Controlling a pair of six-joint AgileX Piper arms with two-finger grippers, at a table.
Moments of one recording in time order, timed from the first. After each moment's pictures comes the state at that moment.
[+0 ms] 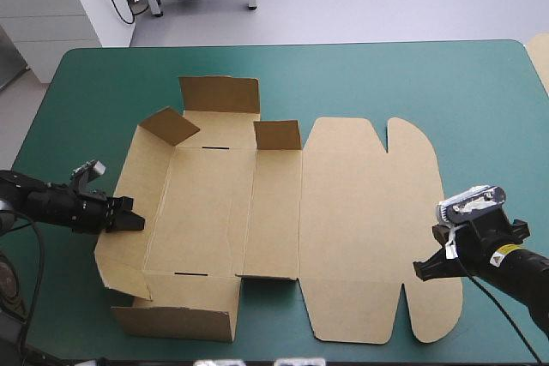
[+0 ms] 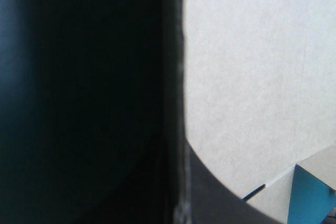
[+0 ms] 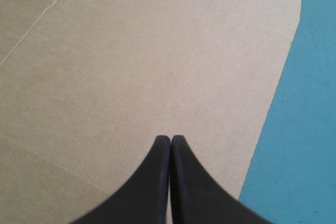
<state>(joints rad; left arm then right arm) 0.44 1.61 -0.90 -0.77 1.19 0.83 0.13 0.69 -0.69 0.22 0.84 -0.34</state>
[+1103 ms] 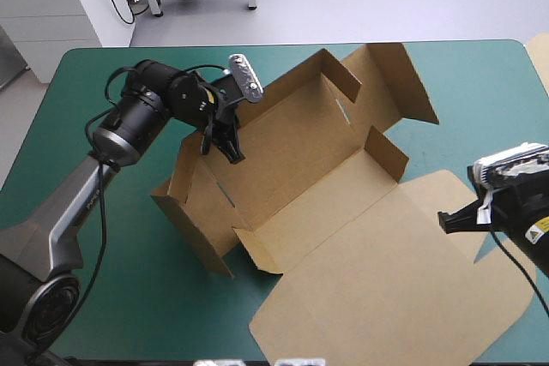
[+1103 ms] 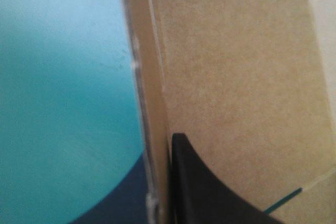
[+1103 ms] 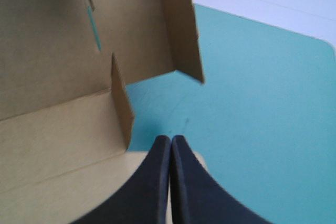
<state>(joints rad) -0.53 1.69 -1.72 0.00 1.09 0.67 0.13 0.69 -0.94 0.02 0.75 -0.19</state>
